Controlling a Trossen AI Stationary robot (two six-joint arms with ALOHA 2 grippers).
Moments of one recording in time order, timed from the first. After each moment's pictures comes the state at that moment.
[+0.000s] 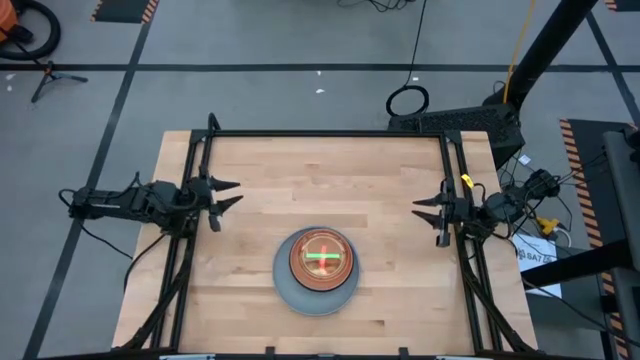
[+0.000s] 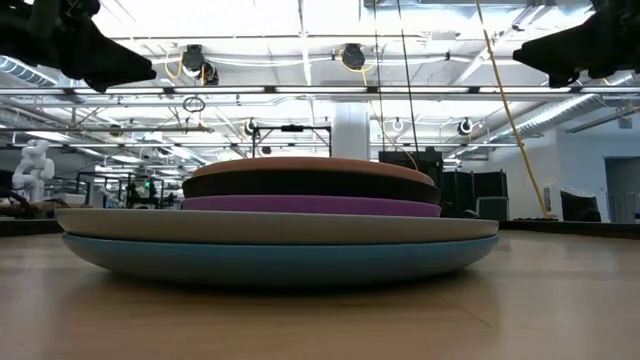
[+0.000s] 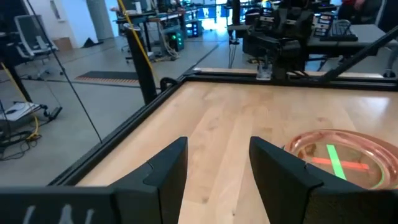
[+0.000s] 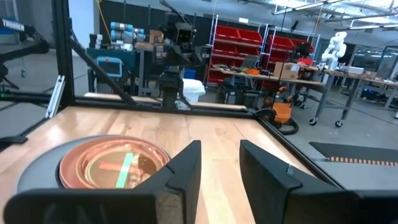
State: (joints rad) left arm -0.11 0.15 0.30 -0.29 -0.40 0.02; right arm 0.51 0.00 0.15 -0.13 0.66 -0.13
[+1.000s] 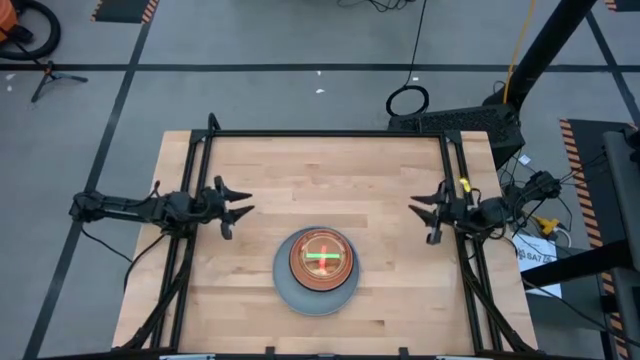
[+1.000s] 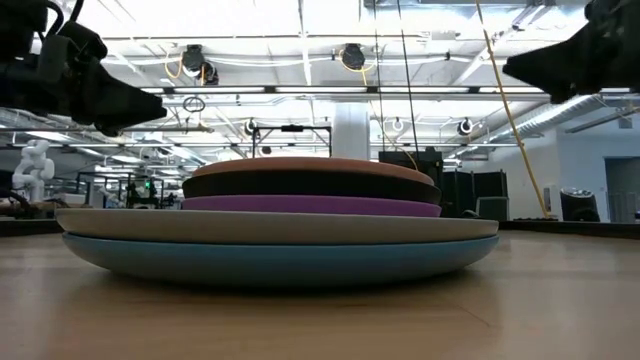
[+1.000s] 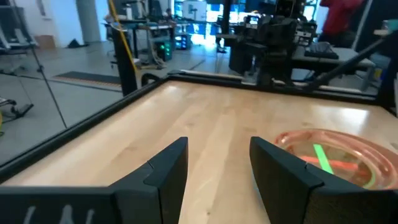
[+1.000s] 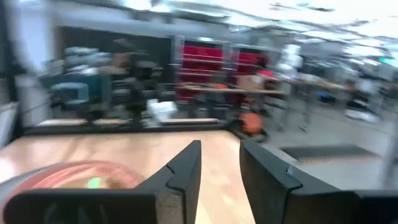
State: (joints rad) left arm -0.09 0.13 0.01 0.06 -0.33 -0.06; right arm 0.49 0.01 0.02 0.18 0.77 -0.20
